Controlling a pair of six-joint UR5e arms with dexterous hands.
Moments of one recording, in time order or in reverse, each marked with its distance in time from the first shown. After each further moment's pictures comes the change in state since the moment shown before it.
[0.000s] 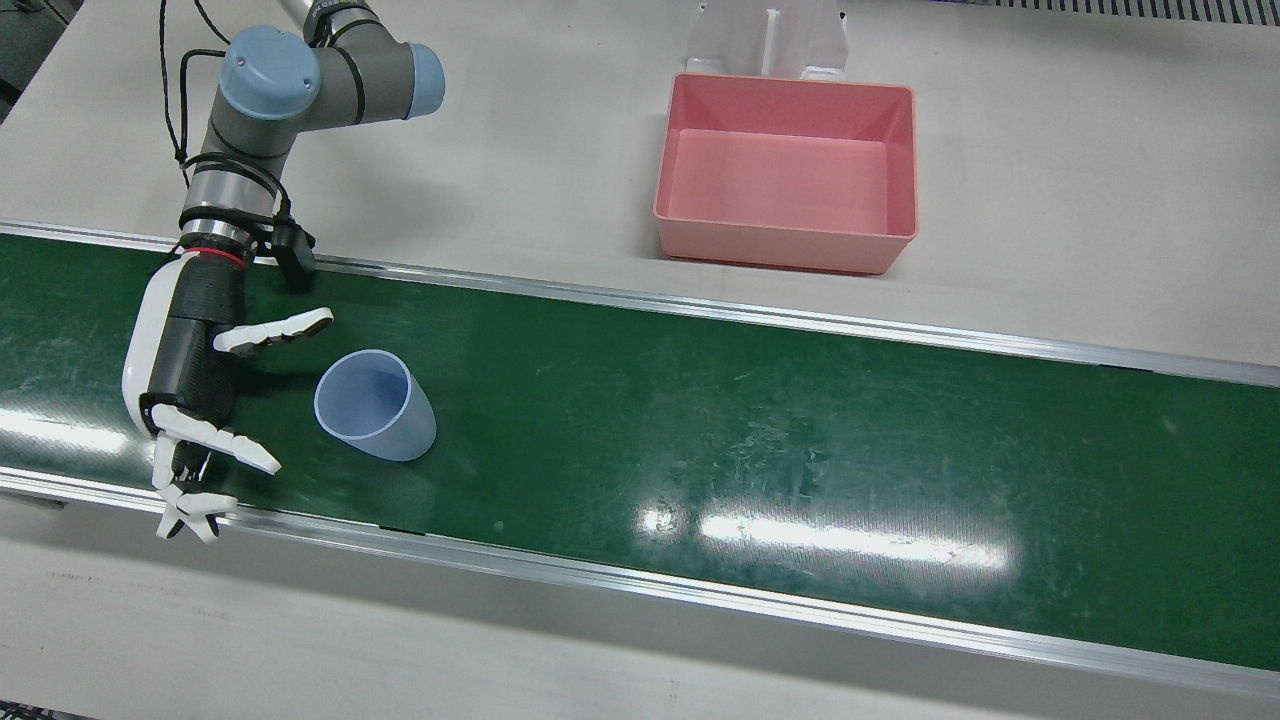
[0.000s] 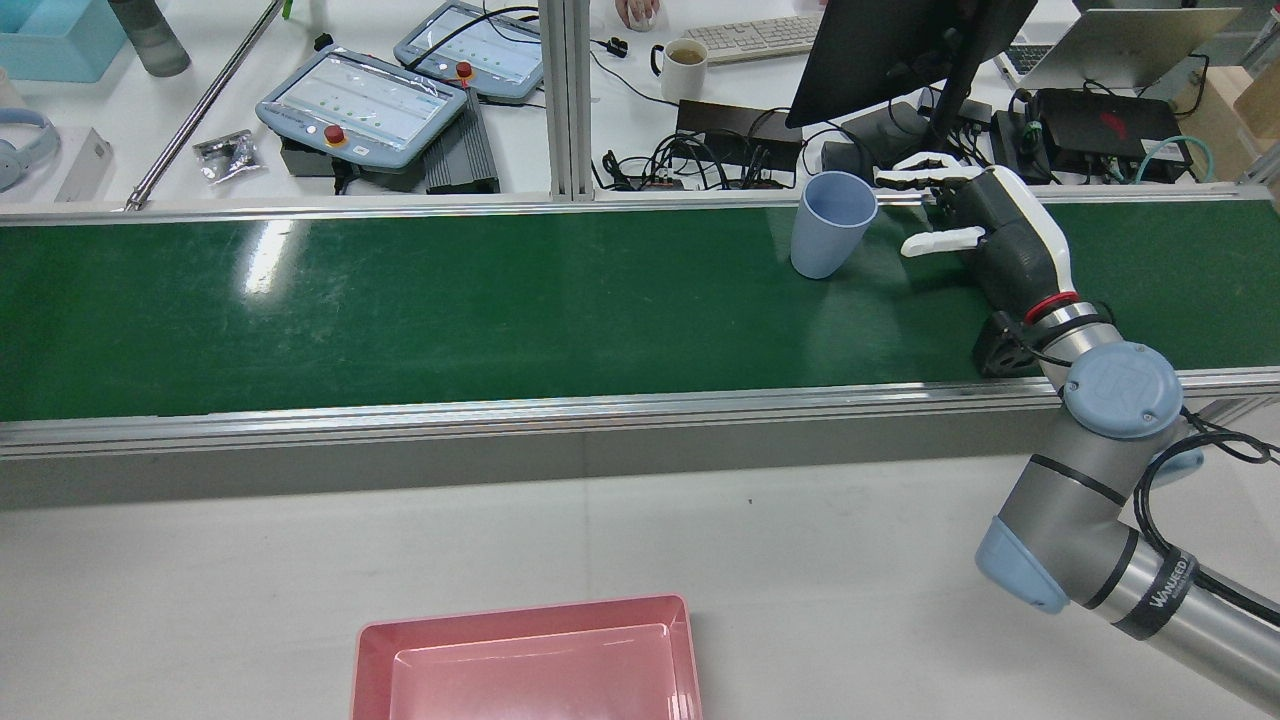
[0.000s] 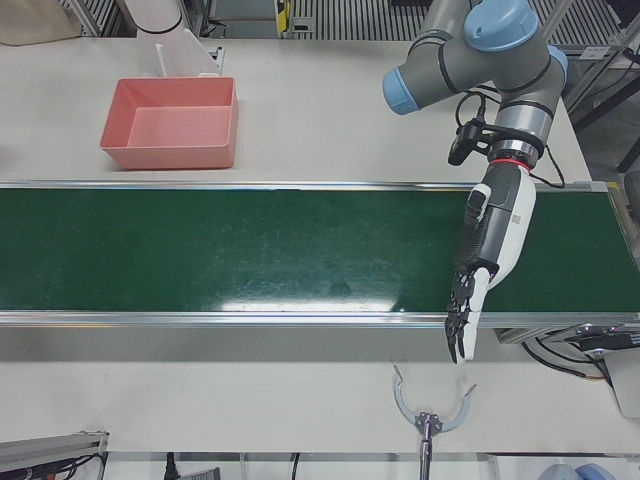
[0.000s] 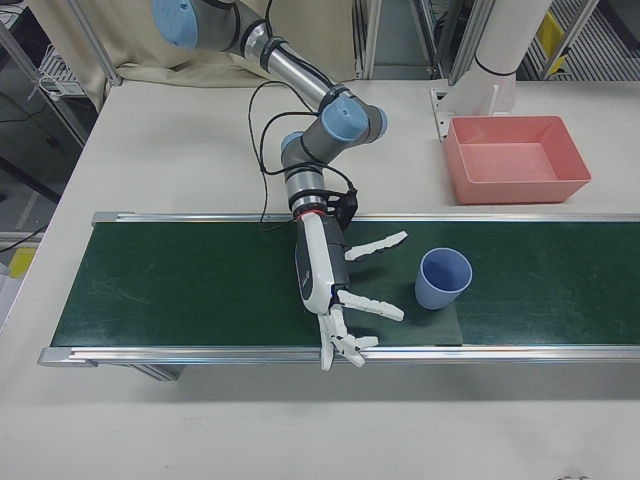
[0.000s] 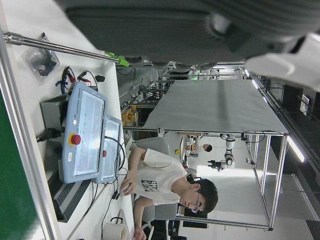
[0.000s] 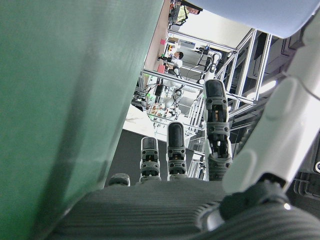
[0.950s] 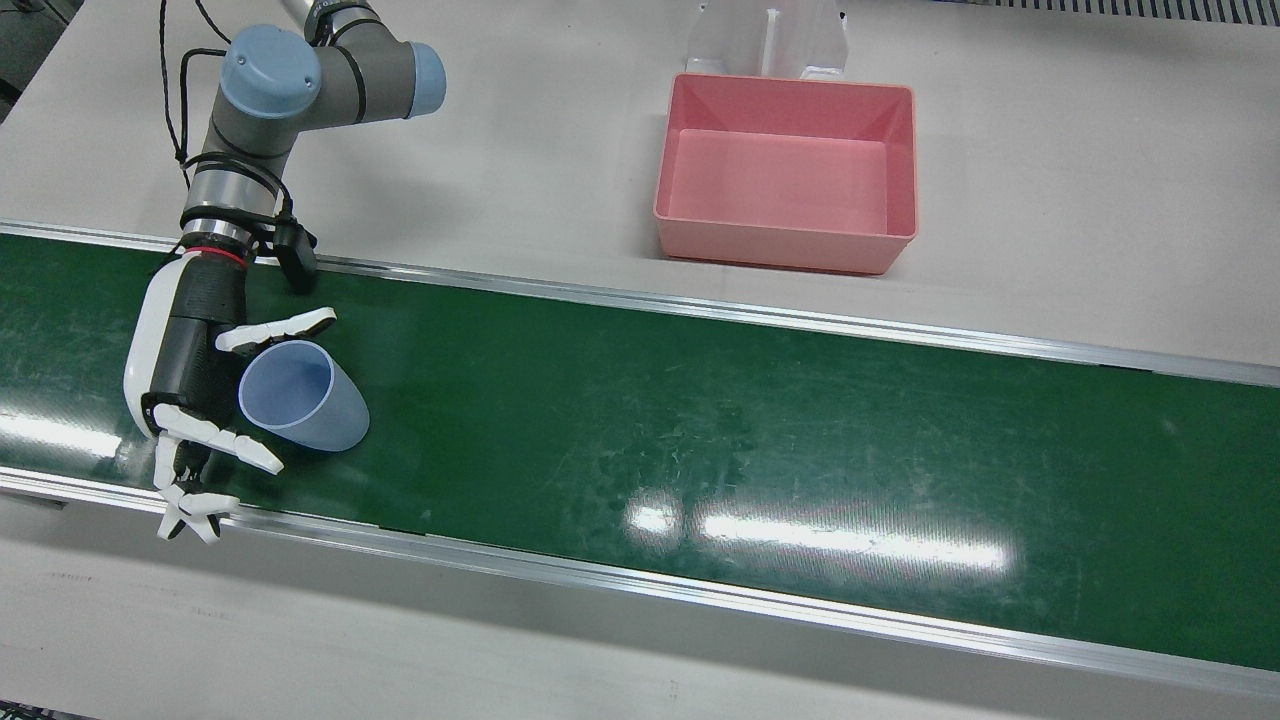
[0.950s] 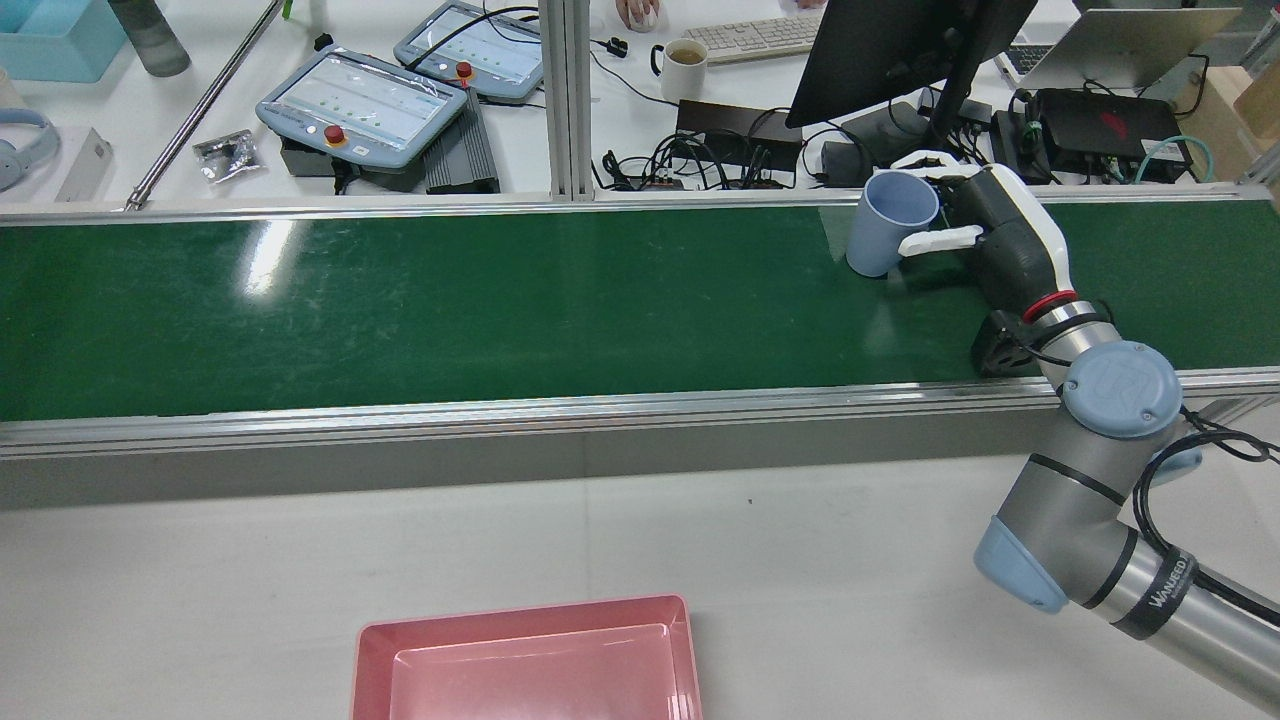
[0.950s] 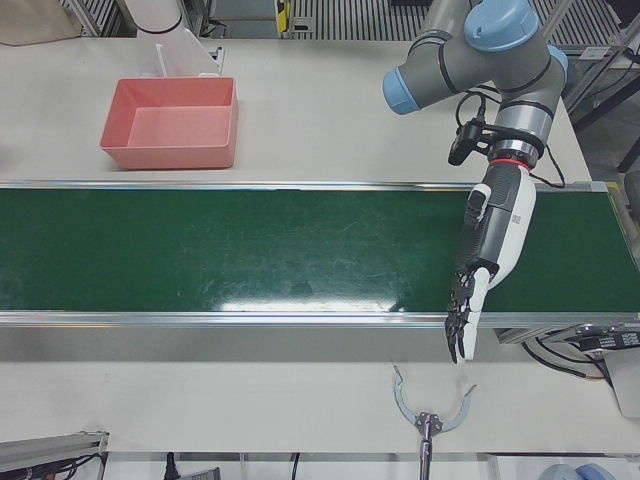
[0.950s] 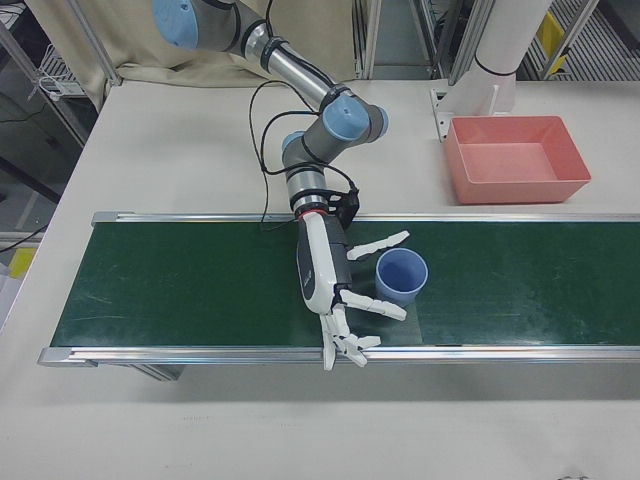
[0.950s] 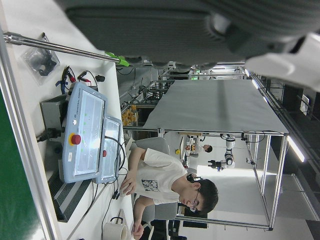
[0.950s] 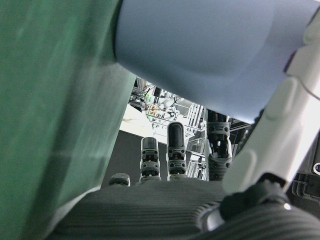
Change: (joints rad) left arm 0.000 0.000 0.000 0.000 0.001 0.000; right arm 0.000 0.003 0.004 0.000 0.000 -0.010
